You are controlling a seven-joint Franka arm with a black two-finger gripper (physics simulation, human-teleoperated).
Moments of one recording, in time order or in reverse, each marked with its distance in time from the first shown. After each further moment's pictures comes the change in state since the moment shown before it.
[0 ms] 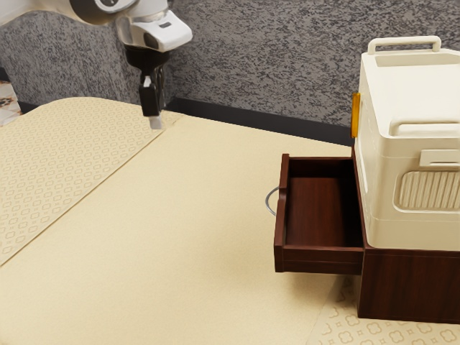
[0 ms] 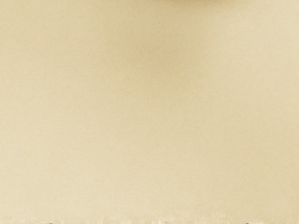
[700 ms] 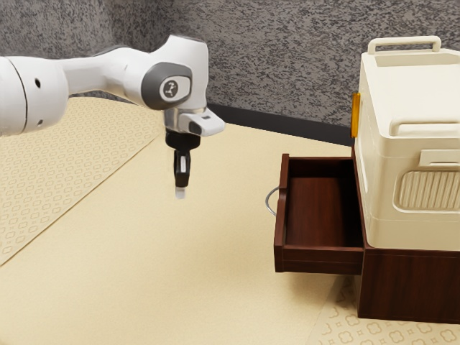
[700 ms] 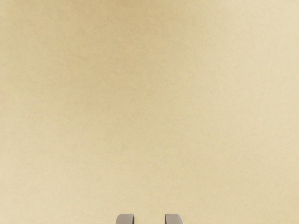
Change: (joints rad) arm 0.025 0.297 -0.010 -0.124 0.016 0.171 -0.095
